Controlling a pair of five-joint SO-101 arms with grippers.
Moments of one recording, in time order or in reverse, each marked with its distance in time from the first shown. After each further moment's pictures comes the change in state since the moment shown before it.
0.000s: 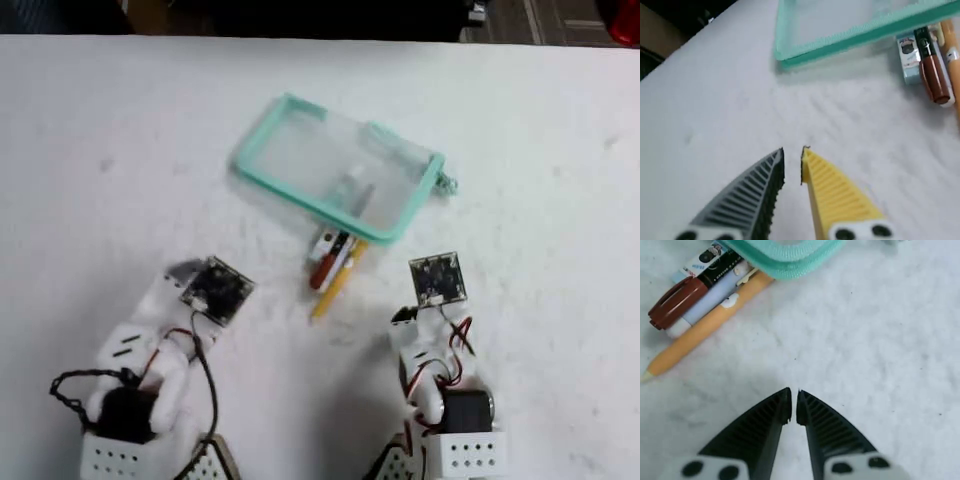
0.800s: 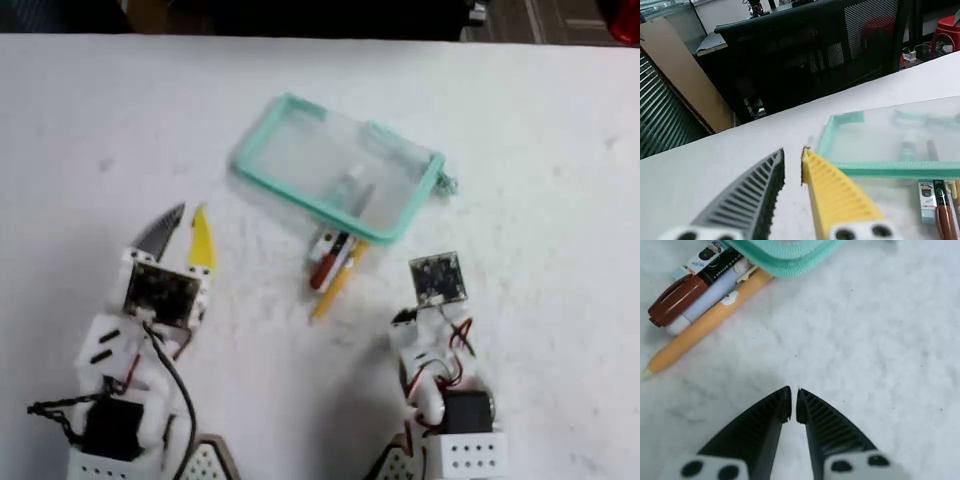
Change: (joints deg) left arm 0.6 -0.1 -7.6 -17.3 14.9; right arm 0.0 0.0 0.0 1.7 0.0
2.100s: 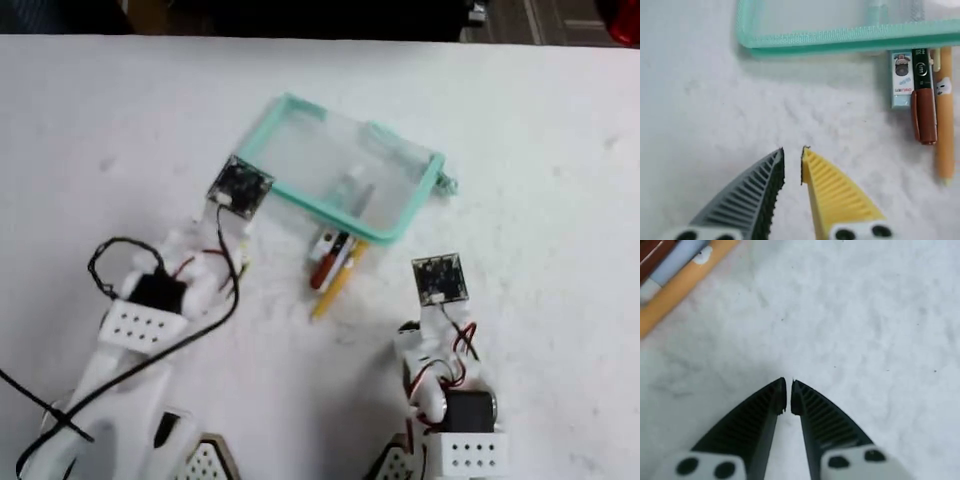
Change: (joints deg) left arm 3.8 62.2 -20.2 0.4 -1.1; right arm 2.7 0.0 0.0 3.9 0.1
